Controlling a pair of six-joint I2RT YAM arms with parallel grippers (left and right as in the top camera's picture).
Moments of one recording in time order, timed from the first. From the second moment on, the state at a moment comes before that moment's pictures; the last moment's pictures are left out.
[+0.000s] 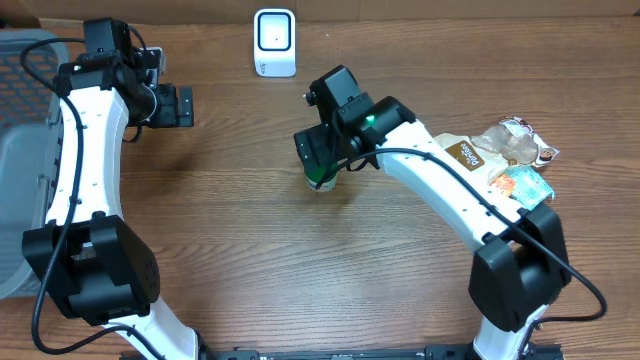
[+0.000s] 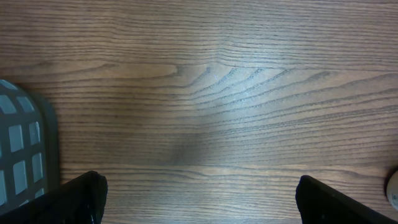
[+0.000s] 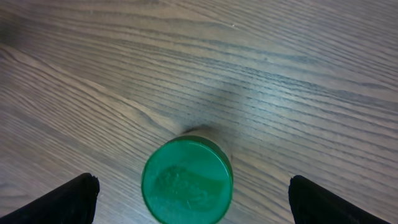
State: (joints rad) left arm 0.16 1.90 1.74 -1.04 0.07 0.09; right arm 0.61 1.92 1.63 -0.82 -0.03 0.22
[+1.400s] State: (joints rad) left arm 0.16 1.90 1.74 -1.04 0.07 0.09; right arm 0.67 2.05 1.63 -0.85 0.09 0.12
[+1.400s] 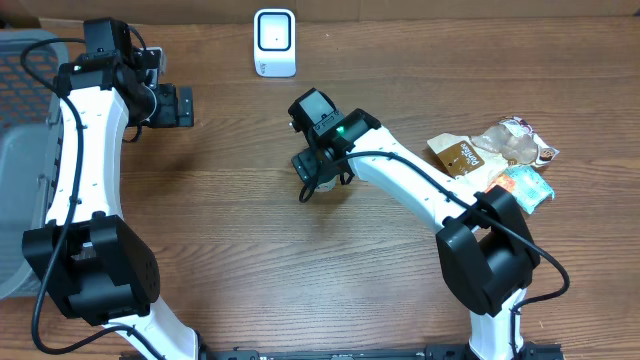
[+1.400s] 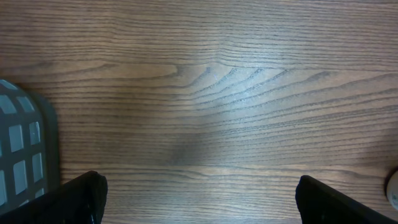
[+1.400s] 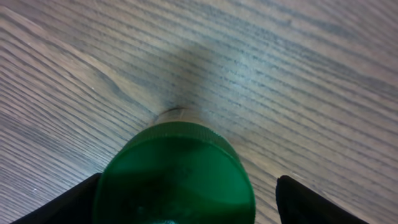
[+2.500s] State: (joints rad) left arm 0.16 1.90 1.74 -1.04 0.07 0.09; right arm 0.67 2.06 1.64 -1.06 -0.22 -1.03
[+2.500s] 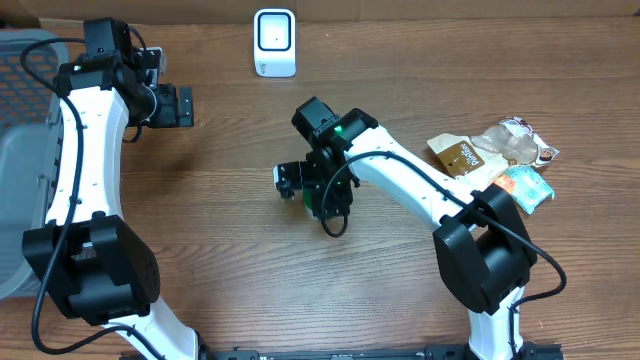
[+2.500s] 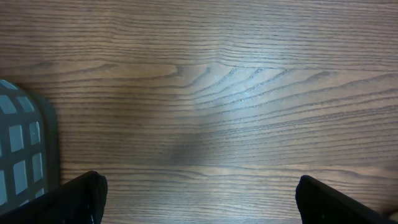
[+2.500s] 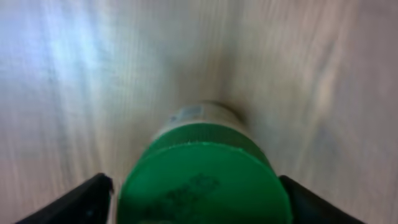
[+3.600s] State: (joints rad) left arm 0.16 1.90 1.74 -1.04 0.07 0.09; right arm 0.67 2.06 1.91 -1.35 -0.08 0.12
